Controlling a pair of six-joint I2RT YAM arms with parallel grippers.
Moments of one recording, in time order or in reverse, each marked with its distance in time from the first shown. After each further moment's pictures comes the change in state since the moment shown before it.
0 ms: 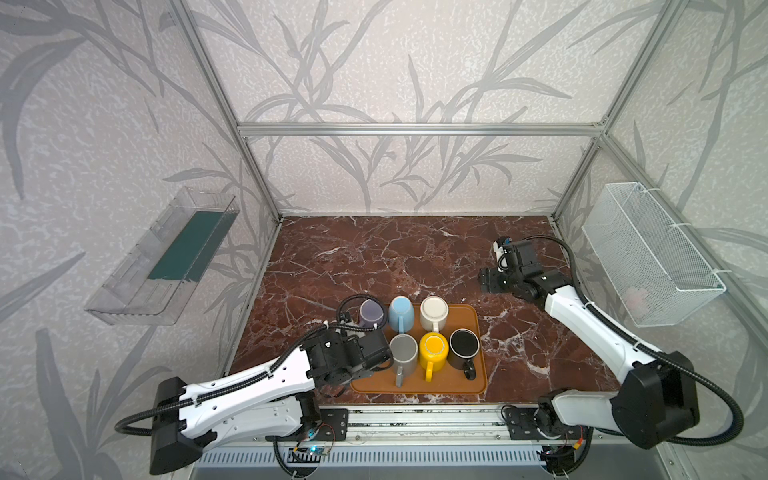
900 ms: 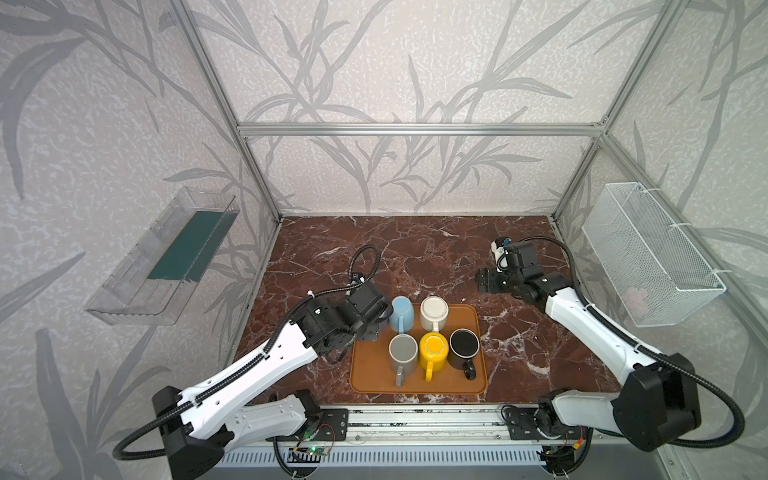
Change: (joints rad) left arm 0.276 0.102 0.246 0.146 0.008 0.538; right arm 0.000 -0.012 -0.022 0.046 -0.073 0.003
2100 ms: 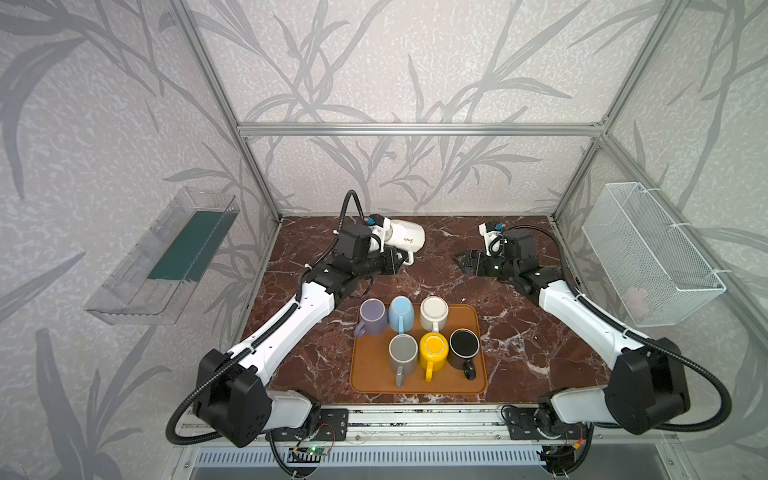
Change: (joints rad) left arm 0.405 0.251 0.016 0.911 0.704 0.244; right arm 0.000 0.074 0.034 0.311 -0.359 0.178
